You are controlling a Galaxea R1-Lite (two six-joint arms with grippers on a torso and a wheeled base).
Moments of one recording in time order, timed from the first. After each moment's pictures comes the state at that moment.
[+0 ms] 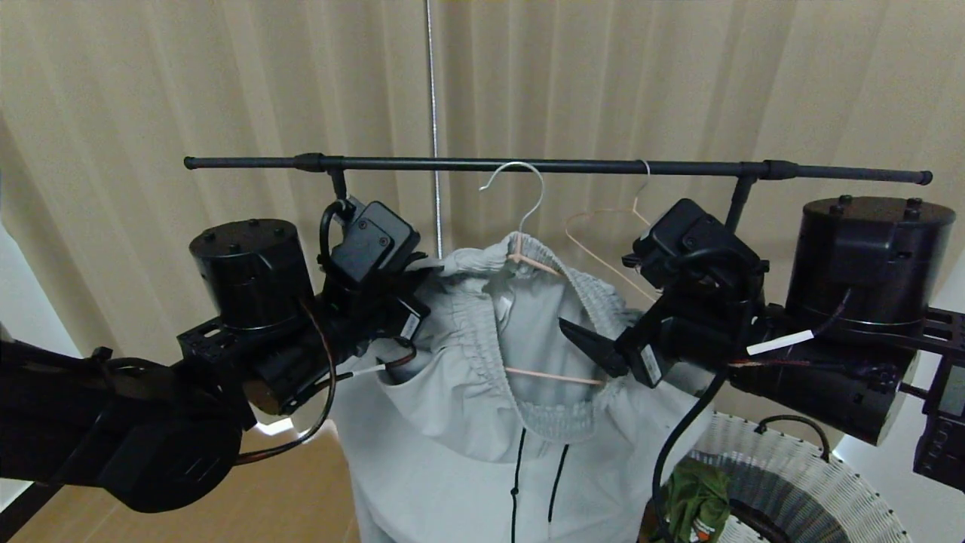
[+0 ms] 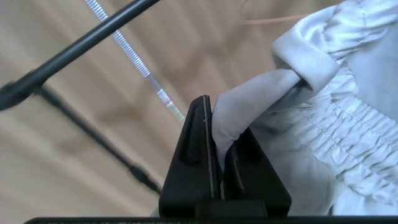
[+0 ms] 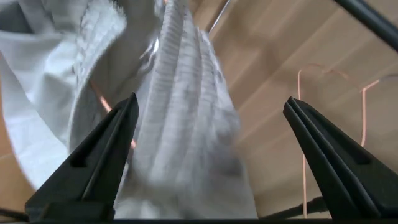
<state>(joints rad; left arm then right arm) -0.54 1.80 -0.77 -1.01 0.05 0.49 0.67 1.60 -0.82 -0.55 -0.14 -0.35</state>
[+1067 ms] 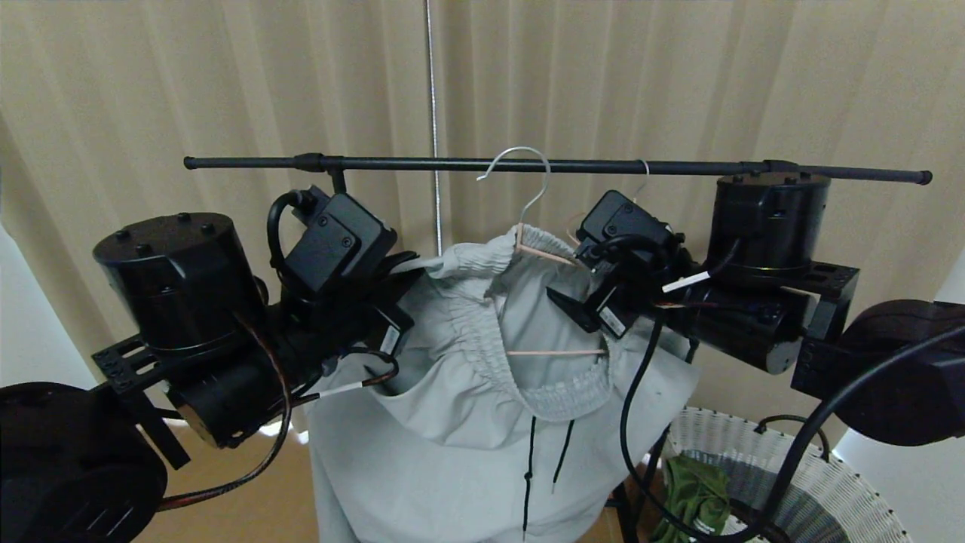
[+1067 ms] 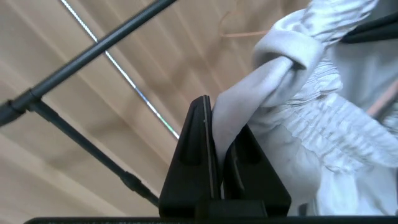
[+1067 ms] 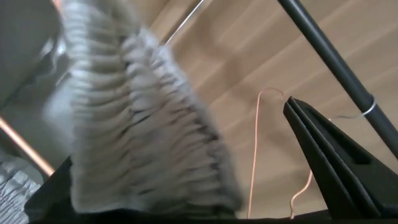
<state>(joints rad) -0.58 1.64 -0.69 -0.96 0.04 0.49 0.60 1.77 -1.01 -0.55 -0.15 -0.59</state>
